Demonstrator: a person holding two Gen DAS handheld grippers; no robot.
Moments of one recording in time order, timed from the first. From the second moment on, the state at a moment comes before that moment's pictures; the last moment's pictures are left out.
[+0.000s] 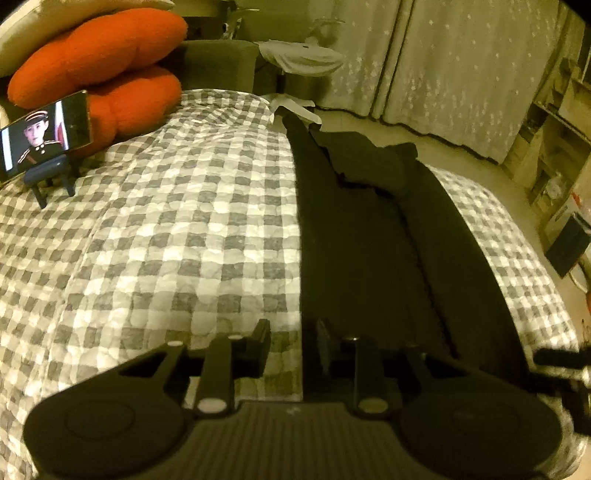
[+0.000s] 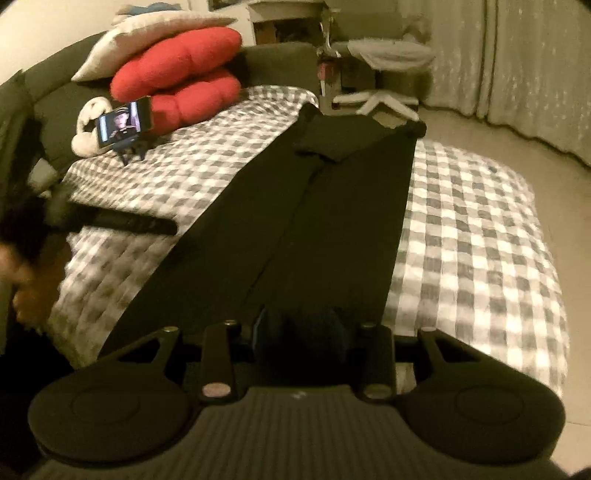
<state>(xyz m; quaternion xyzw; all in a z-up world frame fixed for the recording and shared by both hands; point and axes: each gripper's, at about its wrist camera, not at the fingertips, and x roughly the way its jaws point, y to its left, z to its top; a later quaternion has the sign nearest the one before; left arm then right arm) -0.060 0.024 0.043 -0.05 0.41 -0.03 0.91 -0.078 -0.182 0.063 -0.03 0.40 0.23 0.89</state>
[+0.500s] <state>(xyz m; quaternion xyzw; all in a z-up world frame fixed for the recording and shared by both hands) -0.046 0.017 0.032 -0.02 0.43 -0.02 0.90 -0.016 -0.189 0.044 -0.05 0.43 0.24 0.87</state>
